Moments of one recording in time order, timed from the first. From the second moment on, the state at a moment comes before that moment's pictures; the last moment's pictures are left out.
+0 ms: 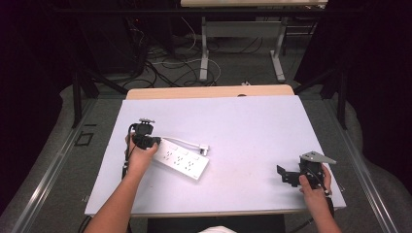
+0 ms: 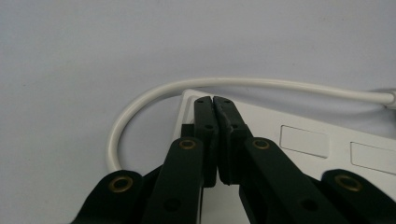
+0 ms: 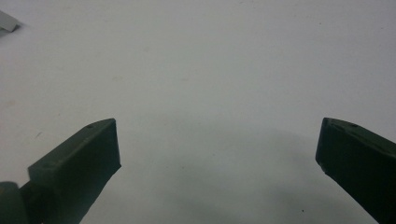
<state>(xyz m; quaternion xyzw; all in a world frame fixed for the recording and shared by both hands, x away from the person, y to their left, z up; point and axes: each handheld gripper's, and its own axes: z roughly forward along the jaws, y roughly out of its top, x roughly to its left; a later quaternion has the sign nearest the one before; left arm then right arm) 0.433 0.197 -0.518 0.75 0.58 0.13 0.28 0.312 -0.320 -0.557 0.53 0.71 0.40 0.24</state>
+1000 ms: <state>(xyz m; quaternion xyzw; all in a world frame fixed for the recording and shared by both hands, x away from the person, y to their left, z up) 0.420 0.198 -0.502 0.75 0.56 0.14 0.32 0.311 -0.320 -0.555 0.53 0.70 0.40 0.25</state>
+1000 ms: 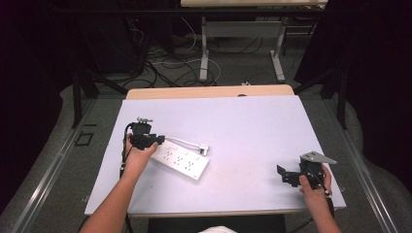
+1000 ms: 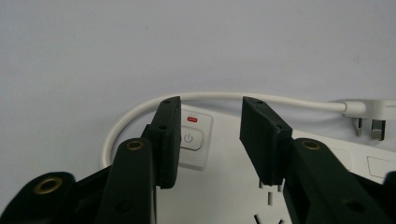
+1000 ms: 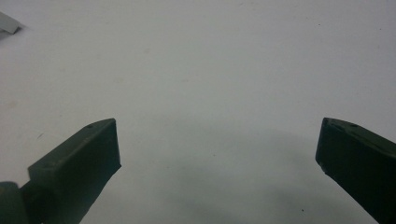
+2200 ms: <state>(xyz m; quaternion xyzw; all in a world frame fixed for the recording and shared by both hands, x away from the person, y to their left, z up) 0.407 0.194 -0.490 0.77 0.50 0.21 0.34 0.310 -0.319 -0.553 0.53 0.71 0.40 0.25</state>
